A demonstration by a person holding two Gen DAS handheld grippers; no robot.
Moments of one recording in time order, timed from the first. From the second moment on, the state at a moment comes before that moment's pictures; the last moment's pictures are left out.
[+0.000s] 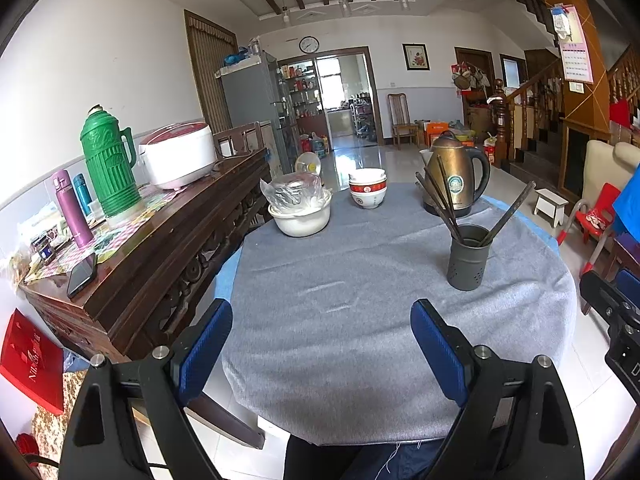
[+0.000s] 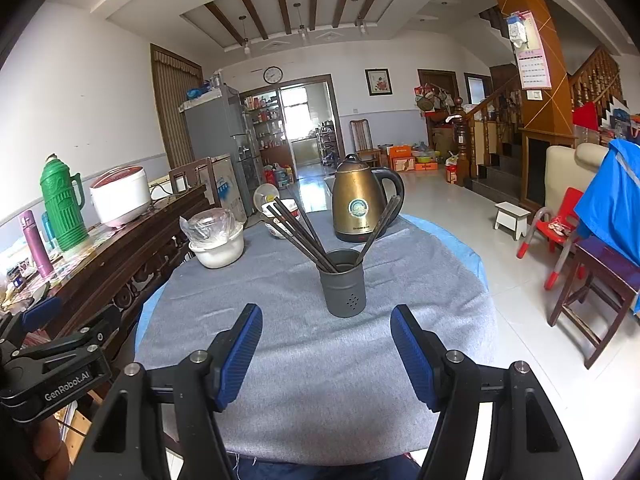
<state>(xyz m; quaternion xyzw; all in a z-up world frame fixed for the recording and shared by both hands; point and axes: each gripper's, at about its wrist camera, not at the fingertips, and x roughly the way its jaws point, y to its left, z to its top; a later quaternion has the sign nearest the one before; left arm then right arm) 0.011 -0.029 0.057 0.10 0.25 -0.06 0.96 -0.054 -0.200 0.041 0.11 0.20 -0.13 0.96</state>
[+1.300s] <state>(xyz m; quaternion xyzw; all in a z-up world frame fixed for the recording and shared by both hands) 0.012 -0.024 0.048 0.10 0.26 -0.06 0.96 -0.054 -0.195 0.034 0.12 0.21 -0.14 0.96</state>
